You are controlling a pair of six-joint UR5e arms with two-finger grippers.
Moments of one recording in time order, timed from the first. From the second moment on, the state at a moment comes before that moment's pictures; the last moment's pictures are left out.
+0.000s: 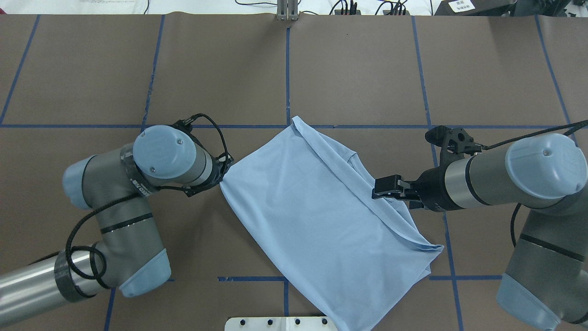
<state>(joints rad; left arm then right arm) -0.53 -2.09 -1.75 -1.70 -1.74 -1.90 0.55 -1.46 2.11 -1.13 1.95 1.49</state>
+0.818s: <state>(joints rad) -0.71 -2.36 -1.27 -1.98 -1.73 -1.66 0.56 -1.46 2.10 -1.13 1.95 1.49</state>
